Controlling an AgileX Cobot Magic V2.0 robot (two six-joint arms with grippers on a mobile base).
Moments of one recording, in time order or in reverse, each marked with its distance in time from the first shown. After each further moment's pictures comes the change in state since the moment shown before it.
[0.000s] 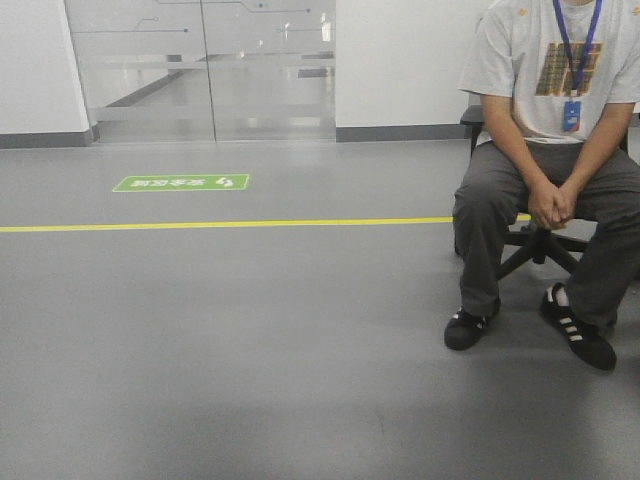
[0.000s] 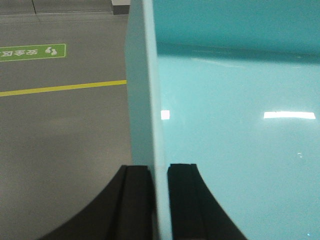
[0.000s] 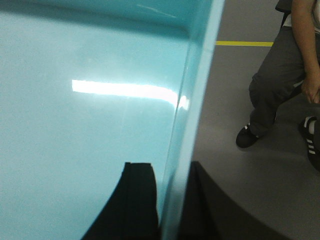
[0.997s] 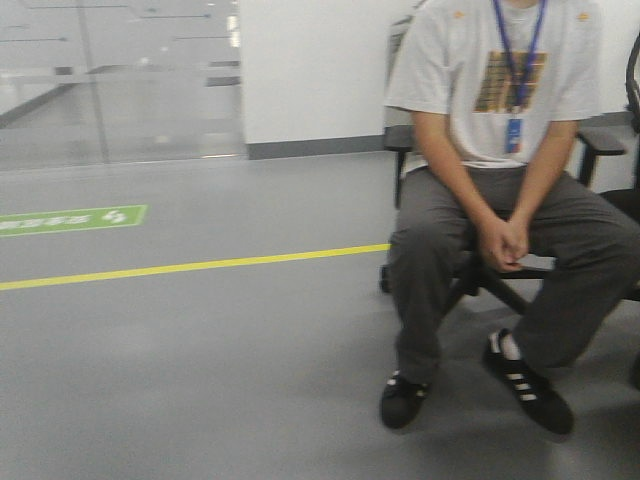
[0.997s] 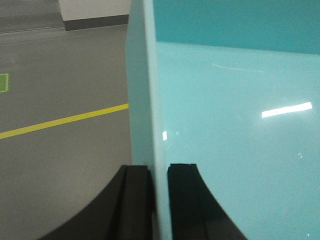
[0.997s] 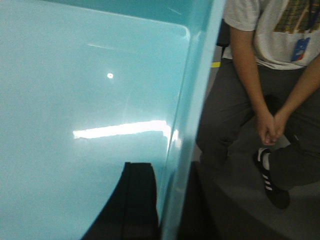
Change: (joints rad) left arm 0.000 0.000 0.000 0.004 0.000 0.000; right arm 0.000 0.000 0.000 0.000 0.000 0.000
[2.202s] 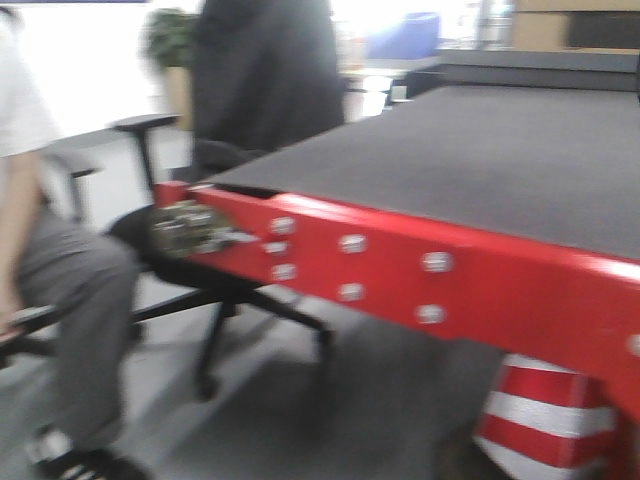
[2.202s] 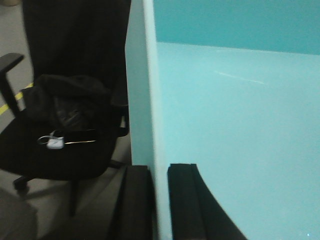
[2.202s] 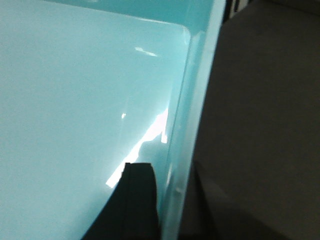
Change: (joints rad) left arm 0.000 0.000 0.000 0.000 -0.004 0.000; right arm 0.000 0.000 0.000 0.000 0.000 0.000
